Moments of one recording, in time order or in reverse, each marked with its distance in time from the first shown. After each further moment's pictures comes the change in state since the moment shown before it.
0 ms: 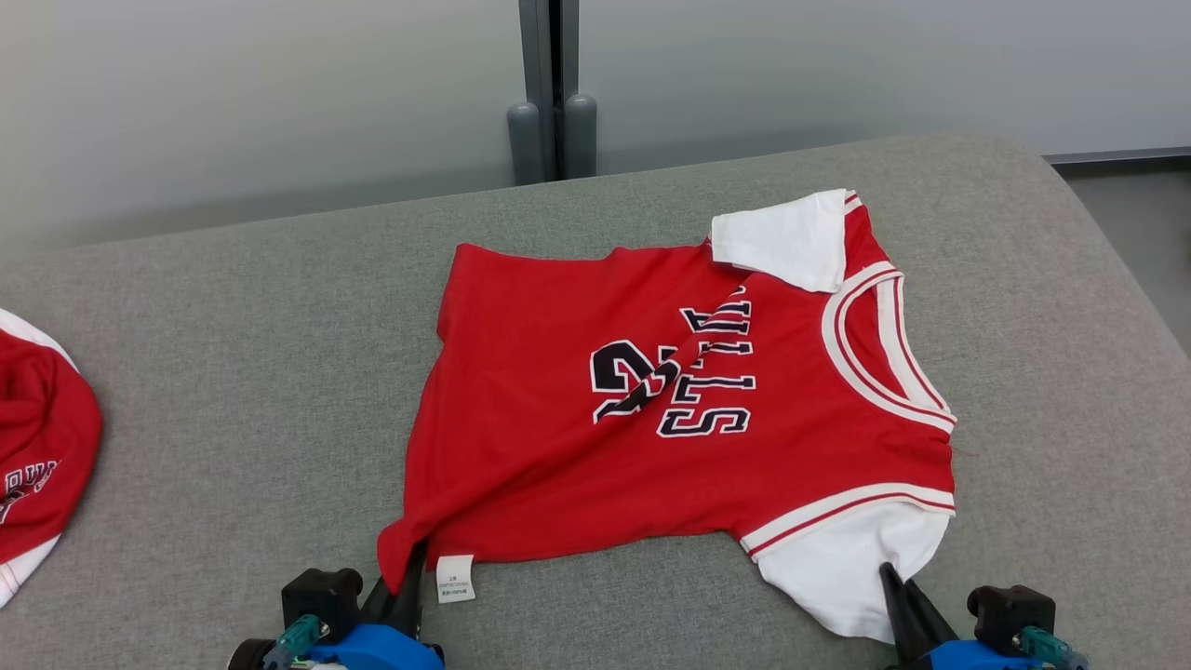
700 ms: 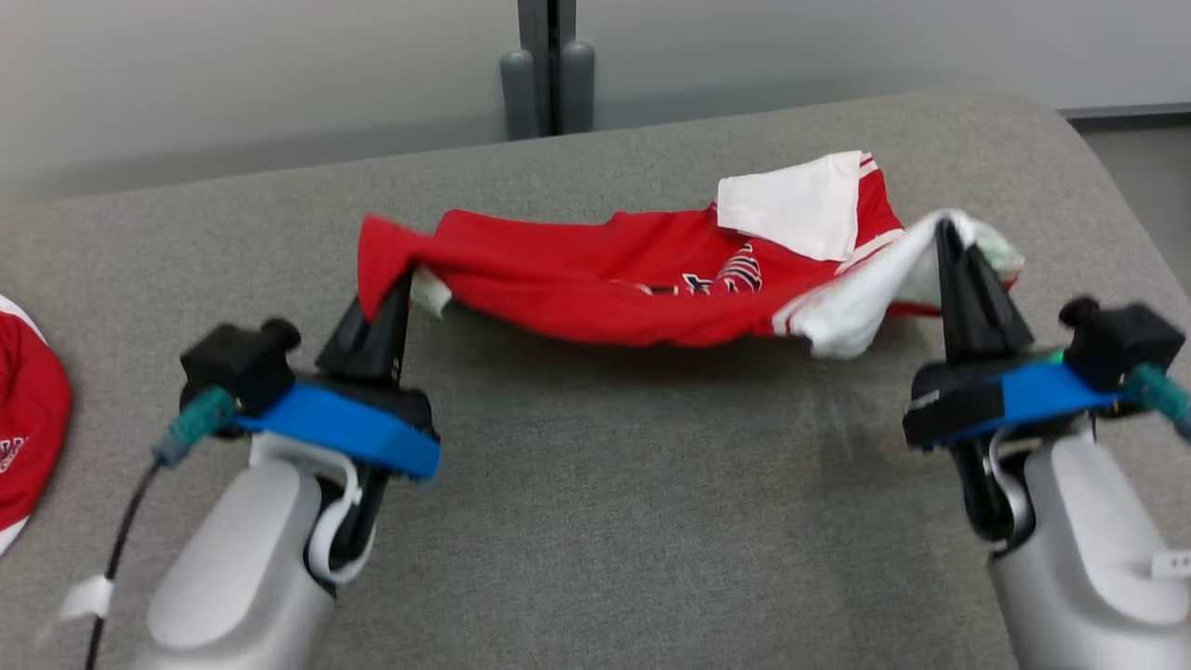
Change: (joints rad) left arm -0.254 0.128 -0.131 -0.311 -0.237 0.000 0.000; right arm -0.272 -0.051 -0.006 -0.334 0.013 0.001 0.002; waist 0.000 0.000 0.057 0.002
